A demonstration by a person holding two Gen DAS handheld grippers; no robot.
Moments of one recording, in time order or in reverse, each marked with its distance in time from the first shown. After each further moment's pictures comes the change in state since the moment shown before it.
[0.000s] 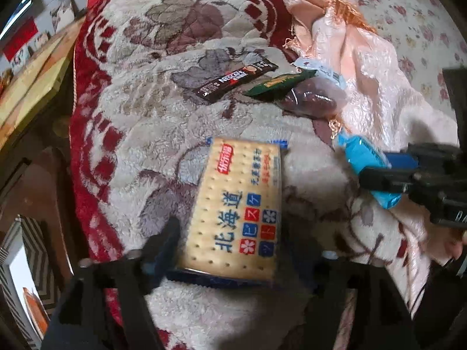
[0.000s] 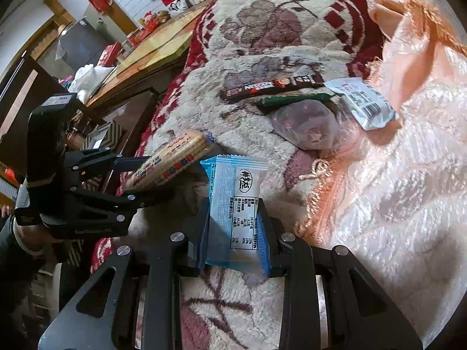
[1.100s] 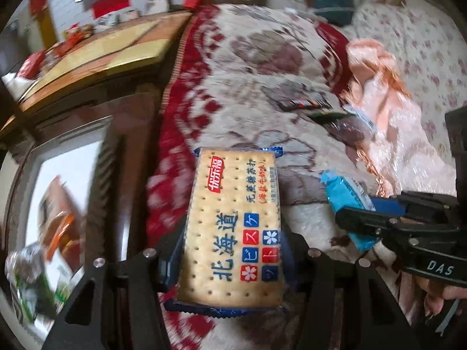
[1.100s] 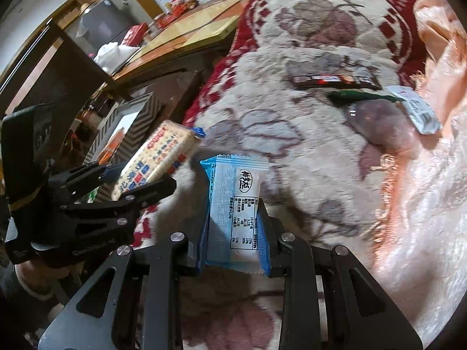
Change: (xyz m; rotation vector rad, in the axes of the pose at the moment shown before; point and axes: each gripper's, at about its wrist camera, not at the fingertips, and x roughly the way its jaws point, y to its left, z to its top) left arm -0.076 0.029 -0.099 -0.355 -0.217 0.192; right arm 0.013 0.084 -0.020 -0.139 0.045 0.063
